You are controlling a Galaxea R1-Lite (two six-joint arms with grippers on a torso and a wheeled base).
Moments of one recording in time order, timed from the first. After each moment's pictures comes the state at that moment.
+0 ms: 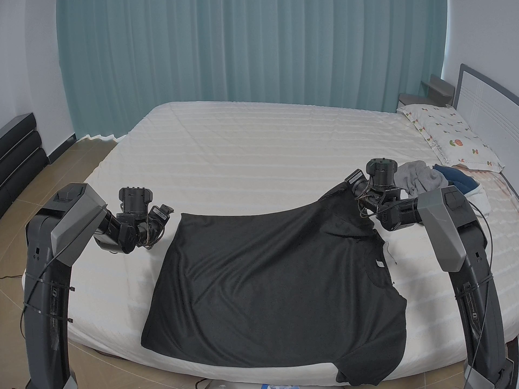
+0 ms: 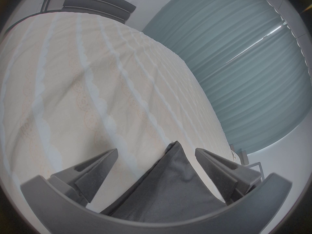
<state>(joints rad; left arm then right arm) -0.05 2.56 -1.46 -0.51 0.01 -1.00 0.18 2.74 -2.00 -0.53 -0.07 0.97</state>
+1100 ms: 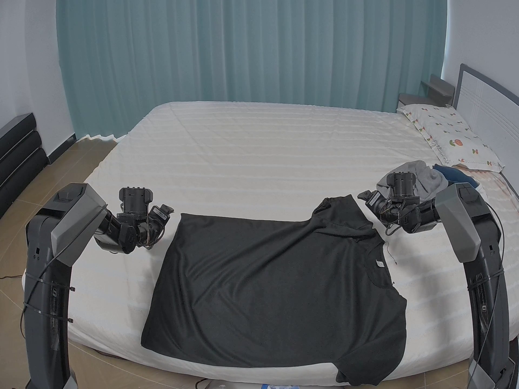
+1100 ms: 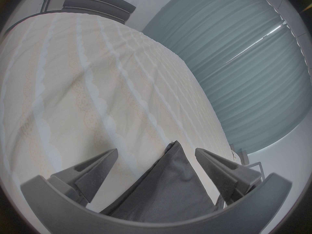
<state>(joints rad) -0.05 2.56 -1.46 -0.51 0.02 -1.00 0.07 2.69 -1.81 -0.37 0.03 0.78</state>
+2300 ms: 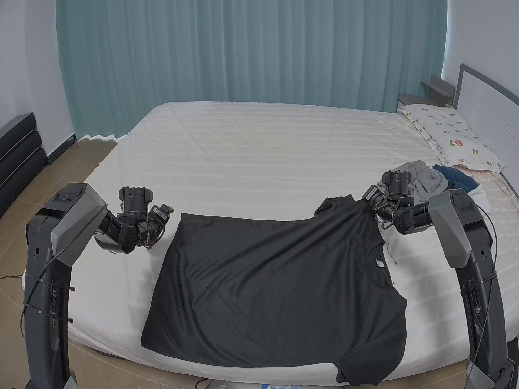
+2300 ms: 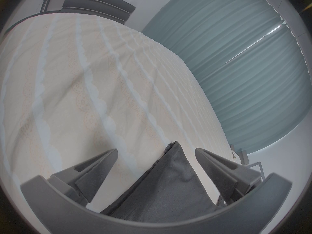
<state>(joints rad) -0.05 2.56 -1.46 -0.51 0.02 -1.00 0.08 2.78 -1.97 -0.45 -0.09 0.77</state>
